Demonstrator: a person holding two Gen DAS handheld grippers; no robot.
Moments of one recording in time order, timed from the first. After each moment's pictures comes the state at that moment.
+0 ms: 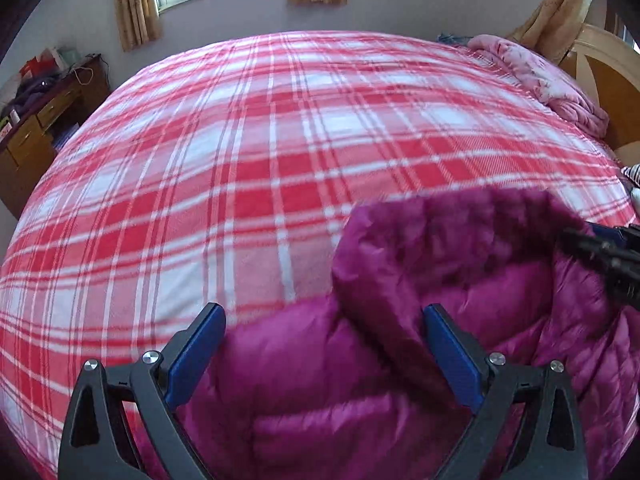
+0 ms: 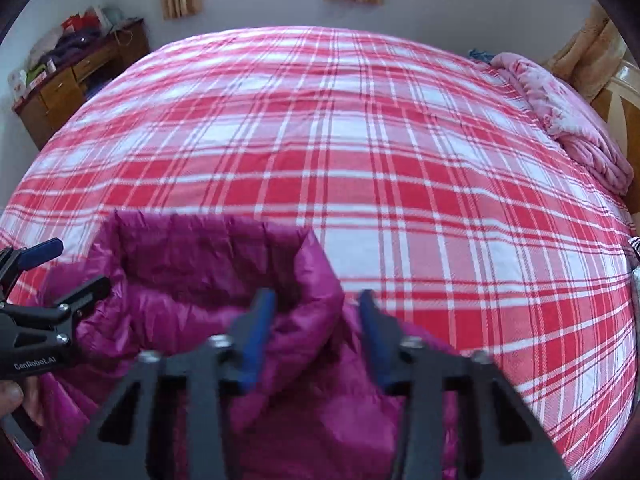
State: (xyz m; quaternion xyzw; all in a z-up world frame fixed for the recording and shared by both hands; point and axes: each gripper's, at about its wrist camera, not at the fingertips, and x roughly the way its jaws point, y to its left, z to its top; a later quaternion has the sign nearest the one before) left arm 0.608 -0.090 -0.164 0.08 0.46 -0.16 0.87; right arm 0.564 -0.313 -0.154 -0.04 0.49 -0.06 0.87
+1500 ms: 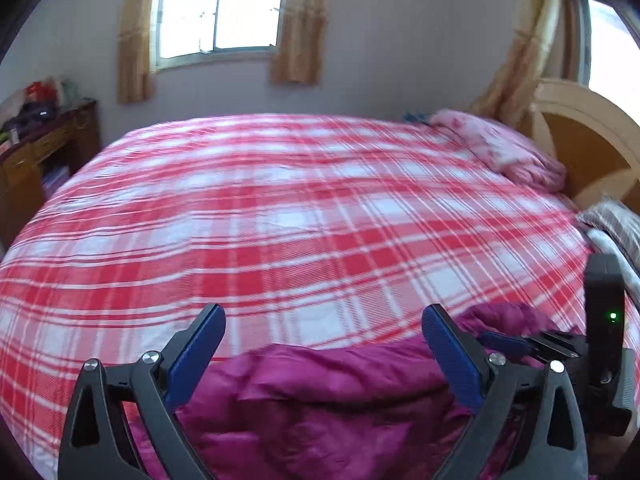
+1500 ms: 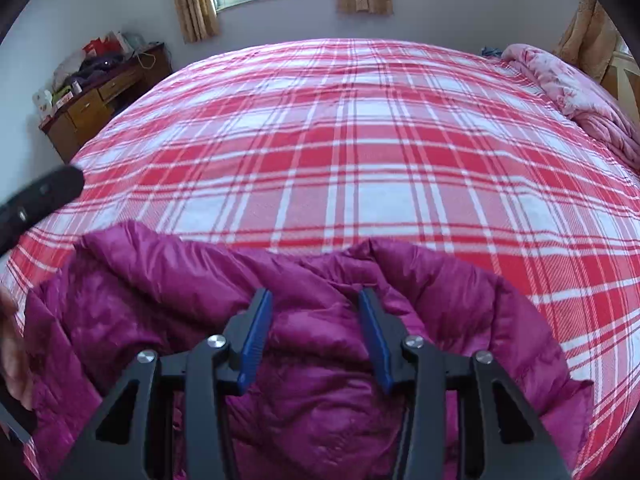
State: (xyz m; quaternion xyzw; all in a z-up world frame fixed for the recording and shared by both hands) left arm 0.572 -0.124 -0.109 0.03 0.33 -0.22 0.92; right arm 0.534 -0.309 -0.184 0.03 0.45 0.00 0.89
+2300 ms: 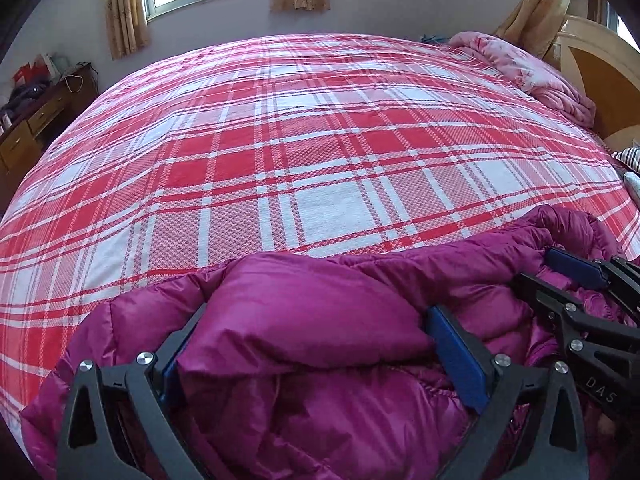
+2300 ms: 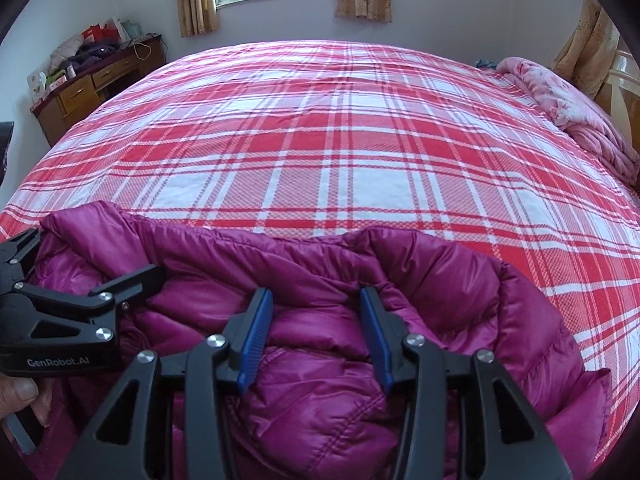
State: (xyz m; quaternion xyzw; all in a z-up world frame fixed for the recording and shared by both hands) left arm 0.586 -0.134 -0.199 0.07 0.44 -0.18 0.88; right arm 0.535 -0.299 -0.205 -0.01 0.44 -0.03 0.90
